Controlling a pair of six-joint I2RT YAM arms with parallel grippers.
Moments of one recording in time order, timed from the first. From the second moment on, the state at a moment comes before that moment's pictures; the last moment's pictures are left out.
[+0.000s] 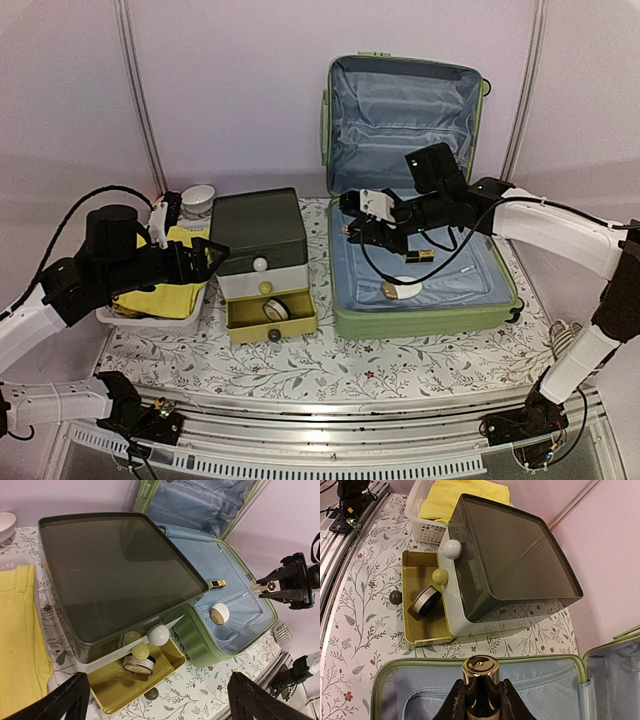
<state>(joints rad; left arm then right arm) -0.65 0.80 0.80 -0.41 -0.01 -0.49 0.73 1.60 1.43 -0.43 -0.43 -0.81</state>
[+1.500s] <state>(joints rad) -0.64 0.72 0.72 -0.41 0.02 -0.54 1.14 2.14 1.48 0.39 -0.48 -0.56</state>
